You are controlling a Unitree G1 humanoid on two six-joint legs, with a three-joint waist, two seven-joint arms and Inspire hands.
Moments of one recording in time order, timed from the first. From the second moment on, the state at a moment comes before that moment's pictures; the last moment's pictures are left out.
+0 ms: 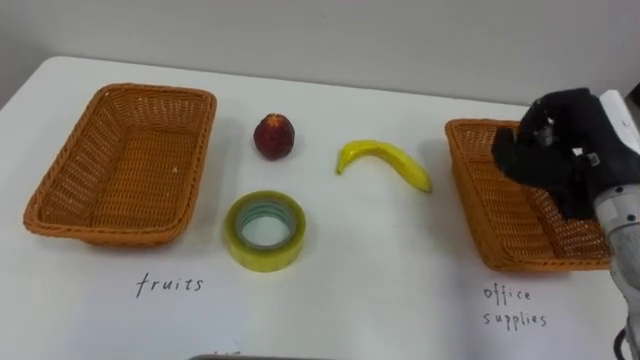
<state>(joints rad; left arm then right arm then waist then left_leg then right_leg) 0.28 0.20 0.10 1.00 -0.03 -0.03 0.17 -0.01 -0.43 -0.19 0.00 -0.32 0.03 0.07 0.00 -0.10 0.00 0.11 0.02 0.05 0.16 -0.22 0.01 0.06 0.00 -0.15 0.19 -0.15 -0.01</state>
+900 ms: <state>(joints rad) 0.28 0.20 0.12 1.00 -0.04 -0.03 0.15 0.07 -0.43 -0.19 0.11 -0.33 0.02 0.07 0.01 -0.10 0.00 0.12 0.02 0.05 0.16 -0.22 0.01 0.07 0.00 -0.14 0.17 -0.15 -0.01</state>
